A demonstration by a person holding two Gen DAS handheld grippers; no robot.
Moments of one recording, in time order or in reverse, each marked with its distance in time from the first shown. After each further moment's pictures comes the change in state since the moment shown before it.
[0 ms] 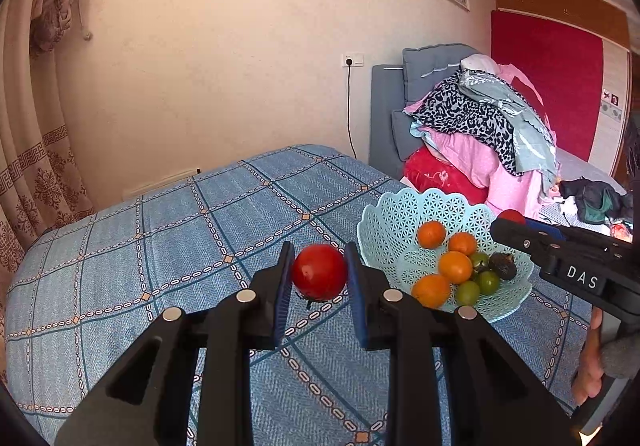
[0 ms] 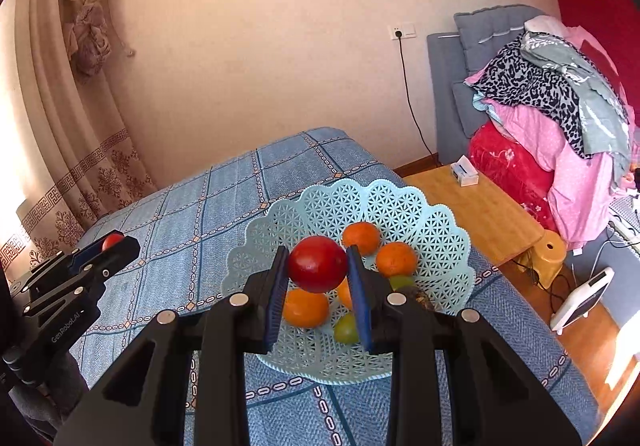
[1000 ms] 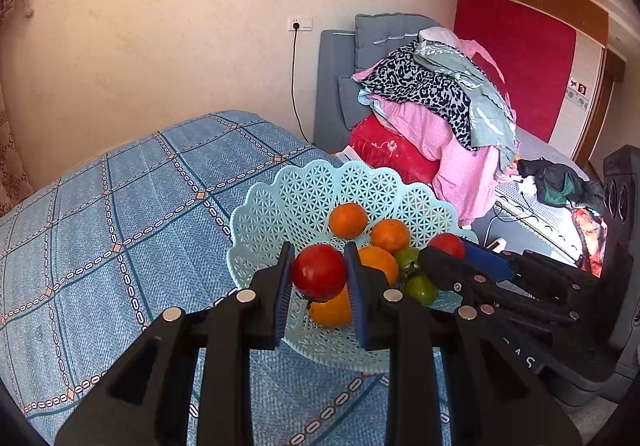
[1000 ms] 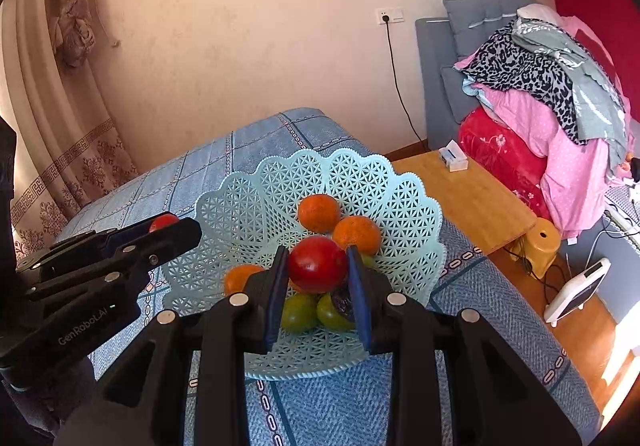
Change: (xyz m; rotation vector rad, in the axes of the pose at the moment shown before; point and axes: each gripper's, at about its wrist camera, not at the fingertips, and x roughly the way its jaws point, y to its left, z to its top) left arm 0.076 -0.077 0.004 0.001 0.134 -0.177; right arm 0.029 -0.035 -0.019 0.007 0.039 -0.031
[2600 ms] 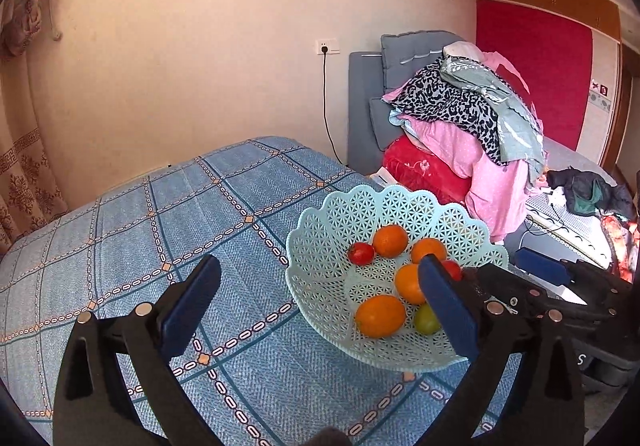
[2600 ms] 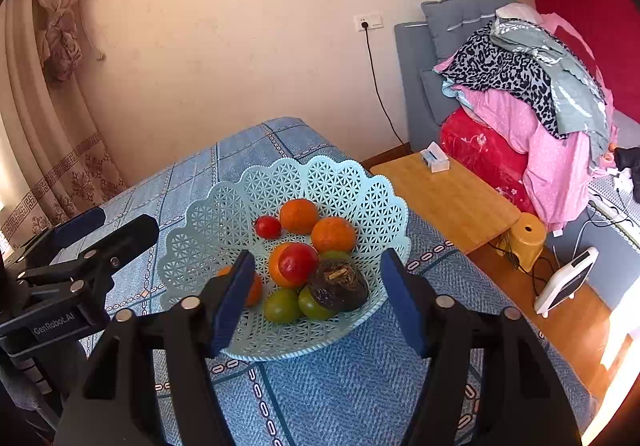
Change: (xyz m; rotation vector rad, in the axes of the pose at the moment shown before) left arm -0.033 0.012 0.003 0.022 -0.094 0.139; right arm -0.024 -0.007 -0.003 0.036 -0.038 -0.055
